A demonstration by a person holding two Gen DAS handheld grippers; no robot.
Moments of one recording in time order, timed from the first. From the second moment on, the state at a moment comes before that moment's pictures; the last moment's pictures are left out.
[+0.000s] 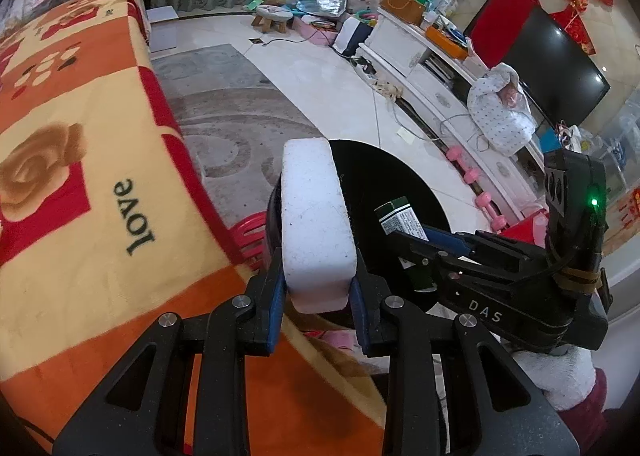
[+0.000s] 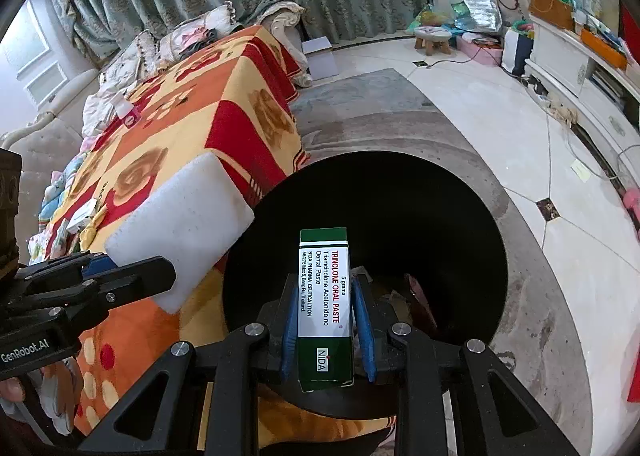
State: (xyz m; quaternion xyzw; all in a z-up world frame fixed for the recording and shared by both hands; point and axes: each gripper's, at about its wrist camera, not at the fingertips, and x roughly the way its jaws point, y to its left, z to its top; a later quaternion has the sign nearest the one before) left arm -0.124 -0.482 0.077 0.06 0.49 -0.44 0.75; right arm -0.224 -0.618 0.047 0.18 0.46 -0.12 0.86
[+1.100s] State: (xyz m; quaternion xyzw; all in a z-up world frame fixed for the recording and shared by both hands) left arm -0.112 -0.402 0.080 0.07 0.48 -0.35 0.80; right arm -0.204 -0.584 0.051 0.19 0.47 -0.10 0.86
